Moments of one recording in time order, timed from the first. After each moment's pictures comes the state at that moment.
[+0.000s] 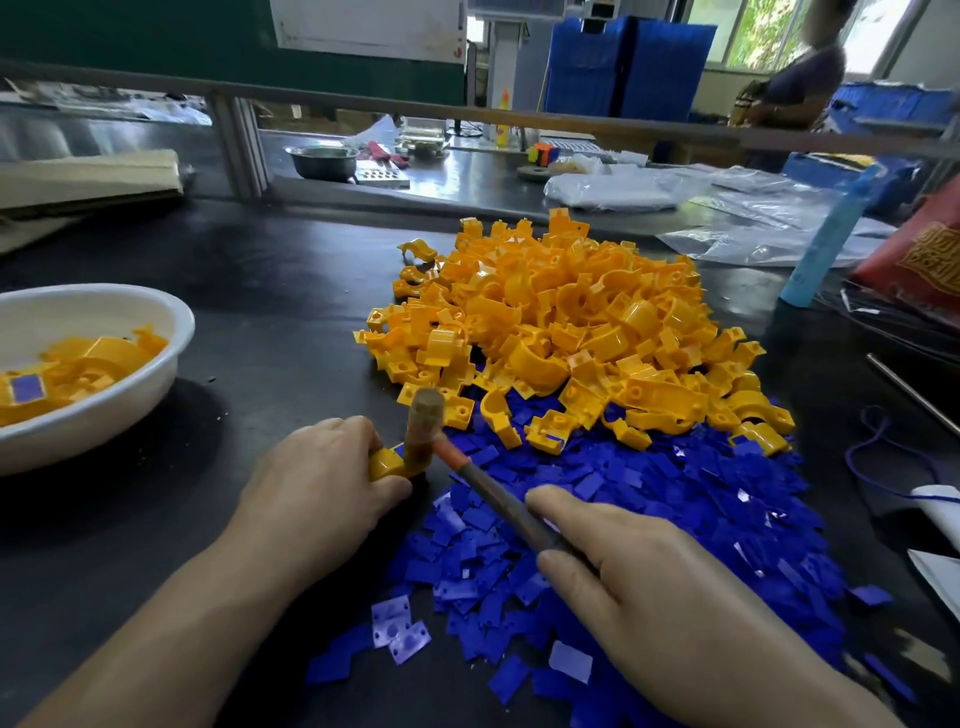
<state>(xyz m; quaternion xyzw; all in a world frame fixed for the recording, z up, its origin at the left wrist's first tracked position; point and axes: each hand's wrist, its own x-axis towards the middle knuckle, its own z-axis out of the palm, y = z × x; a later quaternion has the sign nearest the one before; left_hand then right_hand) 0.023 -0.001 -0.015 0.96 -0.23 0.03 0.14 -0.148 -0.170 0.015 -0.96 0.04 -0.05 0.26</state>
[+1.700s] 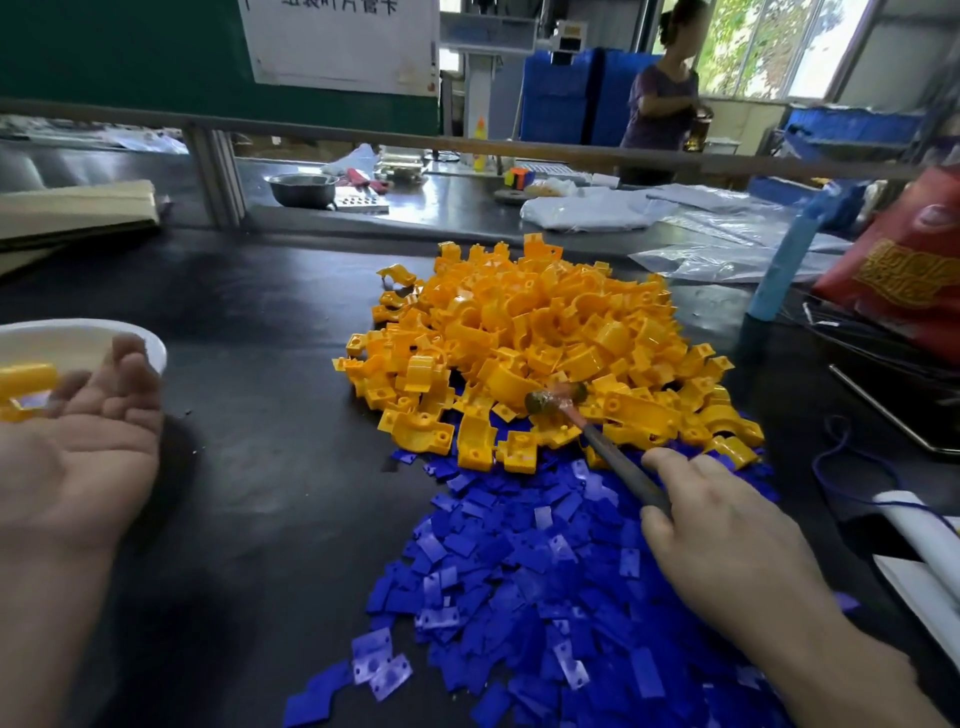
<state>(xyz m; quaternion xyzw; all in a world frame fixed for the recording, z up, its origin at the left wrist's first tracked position) 0.195 0.211 -0.075 0.51 0.02 -0.05 0.86 -0.146 -0.232 0.001 -0.95 0.30 -0.10 0.03</state>
